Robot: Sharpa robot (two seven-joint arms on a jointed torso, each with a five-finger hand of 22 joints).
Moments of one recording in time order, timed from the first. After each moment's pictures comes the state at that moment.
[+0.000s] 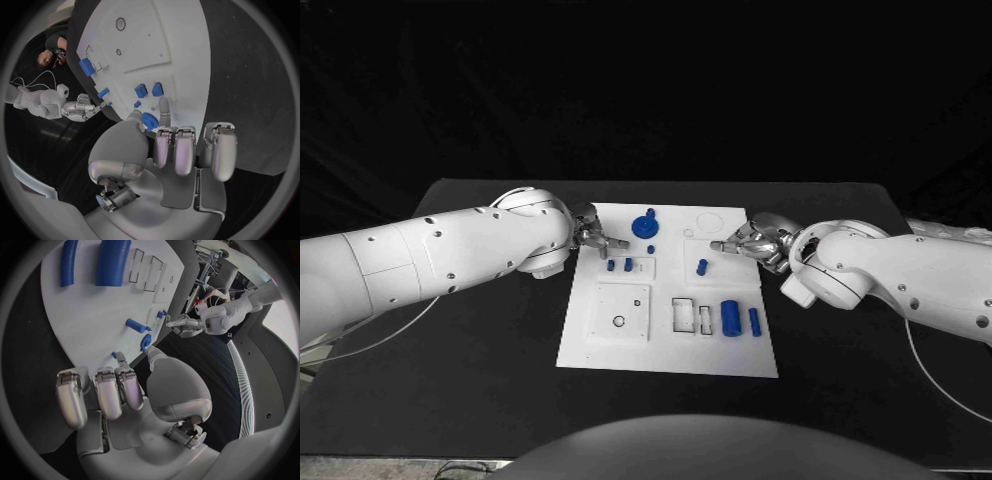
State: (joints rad) left arm 1.29 -0.62 -0.22 1.30 -1.09 -0.04 -0.51; left_hand 1.00 0.05 -0.12 0.29 0.20 1.11 0.05 0.20 0.80 1.47 -0.01 1.58 1.31 1.47 -0.04 1.57 1.31 0.01 1.47 0.08 1.57 1.31; right arm 1.22 -0.86 -0.21 1.53 -0.81 -0.28 -0.28; right_hand 1.09 0.06 0.06 0.22 0.26 0.80 0.21 0.11 0.13 1.47 0.15 1.56 1.31 1.47 0.09 1.56 1.31 0.01 1.46 0.20 1.57 1.31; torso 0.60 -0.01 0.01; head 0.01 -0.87
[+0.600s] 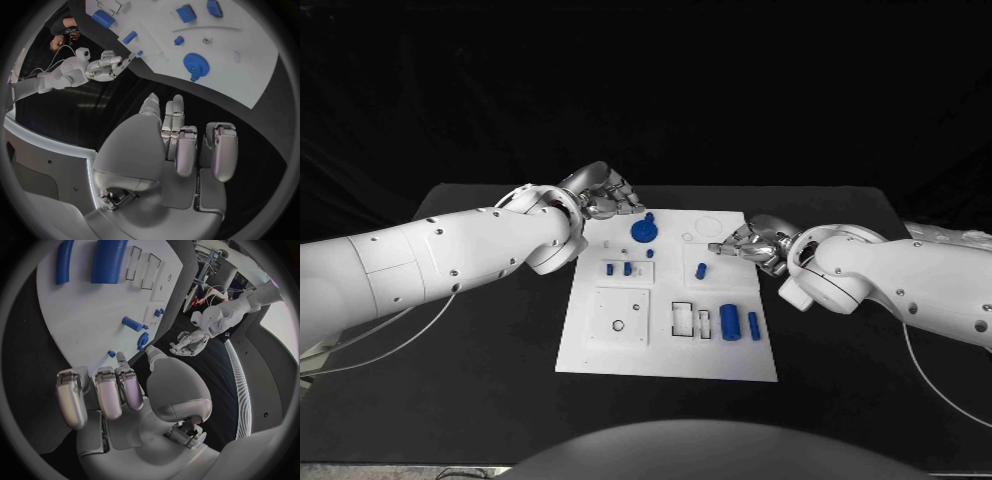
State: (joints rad) left arm 1.29 -0.59 -0.22 1.27 -0.95 -0.49 0.00; left_hand 1.49 0.00 -0.12 0.29 0.24 0.98 0.13 0.07 0.49 1.09 0.08 0.21 0.42 1.47 0.02 1.57 1.31 0.01 1.47 0.13 1.57 1.31; right arm 1.22 -0.87 -0.21 1.54 -0.81 -0.30 -0.25; right_hand 1.09 0.06 0.06 0.22 0.26 0.80 0.21 0.11 0.13 1.47 0.15 1.56 1.31 1.47 0.09 1.56 1.31 0.01 1.46 0.20 1.57 1.31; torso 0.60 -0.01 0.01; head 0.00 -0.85
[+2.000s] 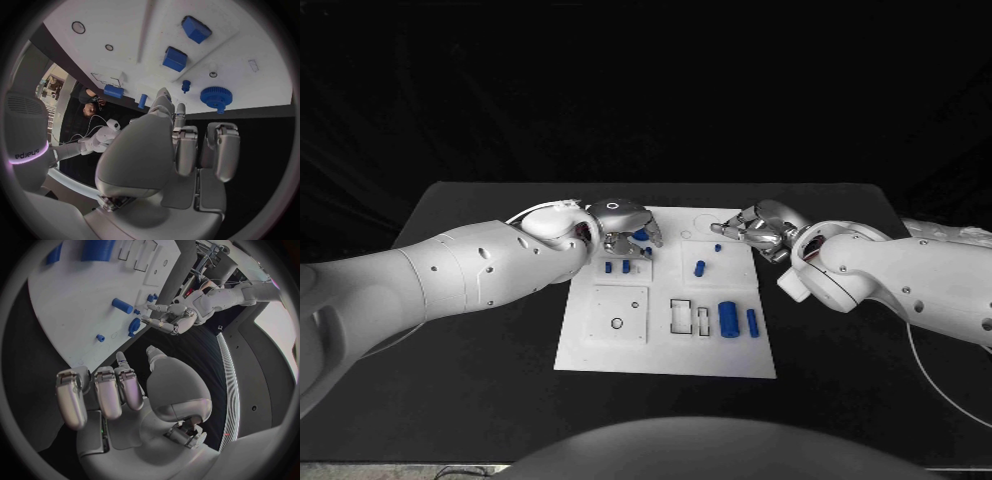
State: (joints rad) left arm 1.21 -0.48 -0.22 1.10 -1.56 -0.29 0.24; left_hand 1.67 0.00 -0.02 0.29 0.05 0.99 0.08 0.07 0.21 1.03 0.04 0.07 0.06 1.47 -0.02 1.57 1.31 0.01 1.46 0.15 1.57 1.31; right arm 1.21 -0.89 -0.21 1.55 -0.78 -0.43 -0.13; right_hand 1.08 0.06 0.06 0.22 0.26 0.80 0.21 0.11 0.13 1.47 0.15 1.56 1.31 1.47 0.09 1.56 1.31 0.01 1.47 0.21 1.57 1.31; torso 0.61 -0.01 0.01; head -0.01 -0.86
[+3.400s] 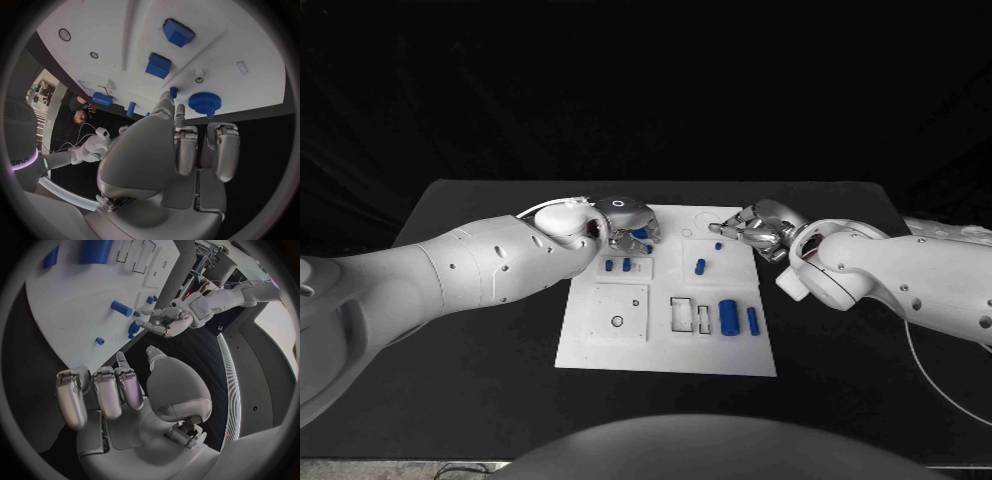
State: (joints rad) left arm 1.21 -0.43 -0.22 1.05 -1.63 -0.24 0.13; left_hand 1.71 0.02 0.04 0.29 0.05 0.99 0.07 0.07 0.18 1.01 0.03 0.07 0.06 1.46 -0.02 1.57 1.31 0.01 1.47 0.14 1.57 1.31; right arm 1.21 -0.88 -0.21 1.55 -0.78 -0.41 -0.15; right_hand 1.08 0.06 0.06 0.22 0.26 0.80 0.21 0.12 0.13 1.47 0.15 1.56 1.31 1.46 0.10 1.56 1.31 0.01 1.47 0.21 1.57 1.31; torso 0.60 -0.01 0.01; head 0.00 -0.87
